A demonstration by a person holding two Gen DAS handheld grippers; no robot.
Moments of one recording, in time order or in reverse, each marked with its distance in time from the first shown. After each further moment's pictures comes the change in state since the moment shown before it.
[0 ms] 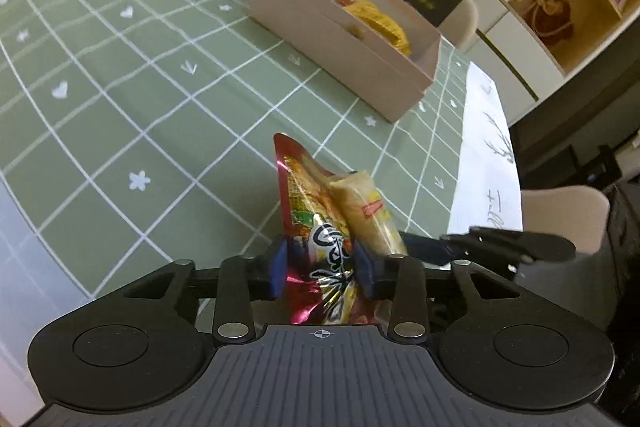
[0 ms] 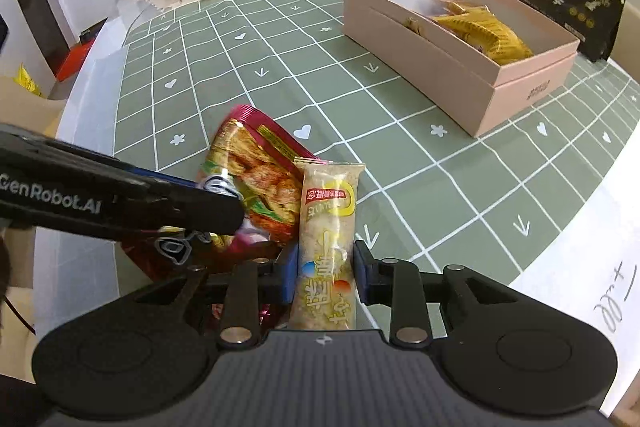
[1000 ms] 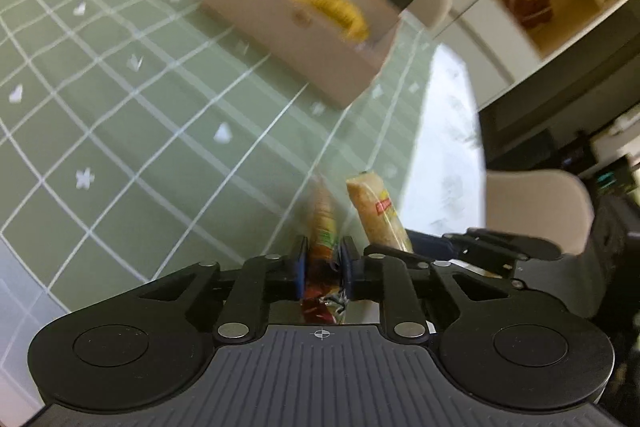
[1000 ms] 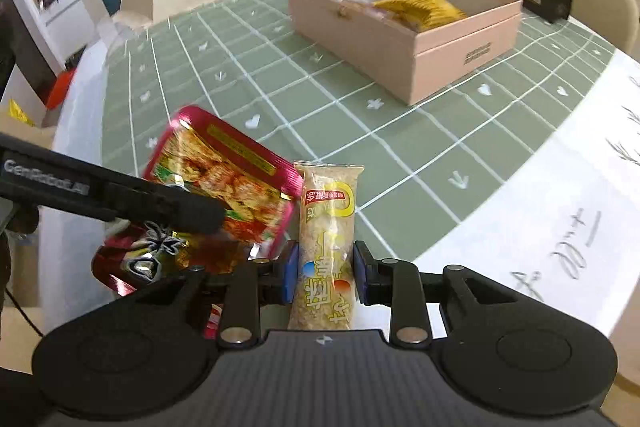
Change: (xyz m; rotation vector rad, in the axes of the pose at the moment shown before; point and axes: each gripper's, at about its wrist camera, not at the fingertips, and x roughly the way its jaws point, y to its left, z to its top) left arm -0.005 -0.034 0.011 0.015 0.053 -0.101; right arm -0.033 -0.042 -0.016 0.124 0.002 0.008
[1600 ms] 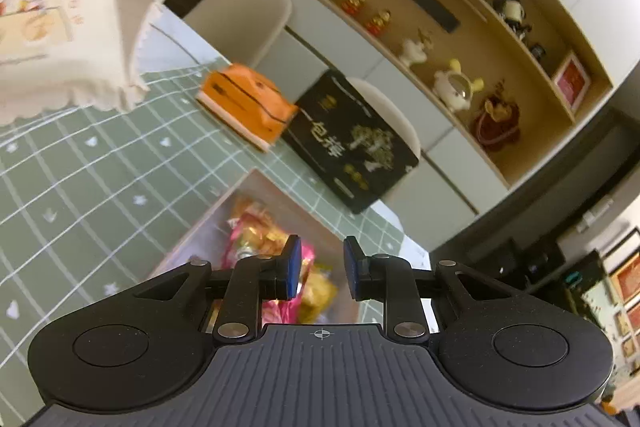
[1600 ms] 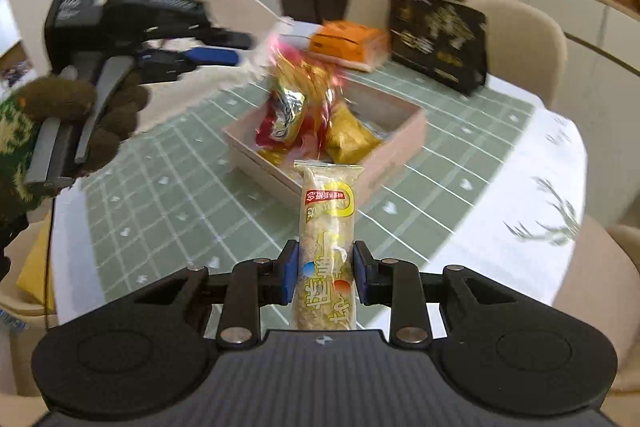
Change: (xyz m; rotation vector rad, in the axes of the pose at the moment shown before) left arm 0.004 0.004 0.205 -0.014 -0.314 -0.111; right arm -0.087 -0.042 0.068 0.159 -0.160 -0.115
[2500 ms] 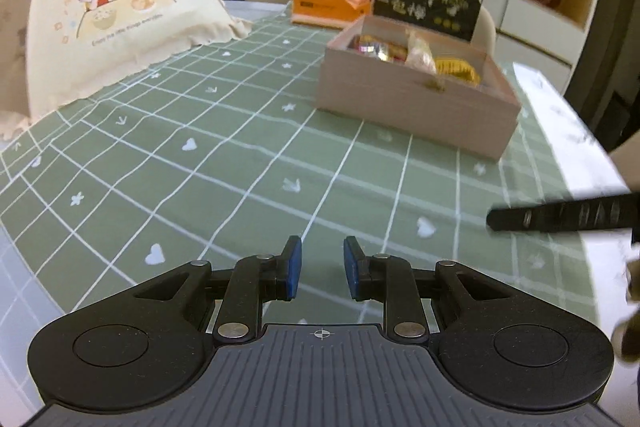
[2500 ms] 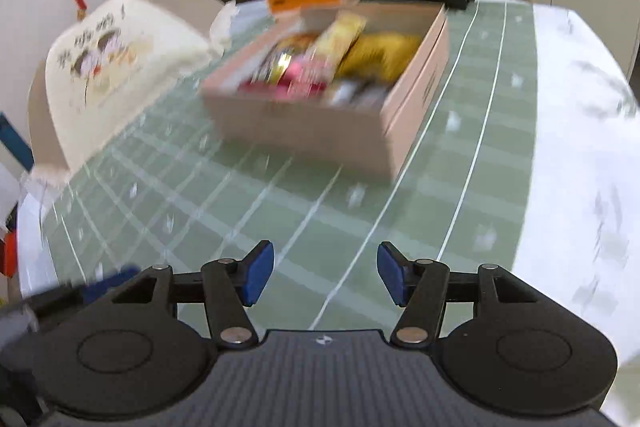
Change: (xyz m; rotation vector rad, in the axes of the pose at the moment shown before) left arm -0.063 0.075 -0.175 0.464 0.079 0.380; right arm 0.118 0.072 -0.064 0.257 -0.004 -0.081
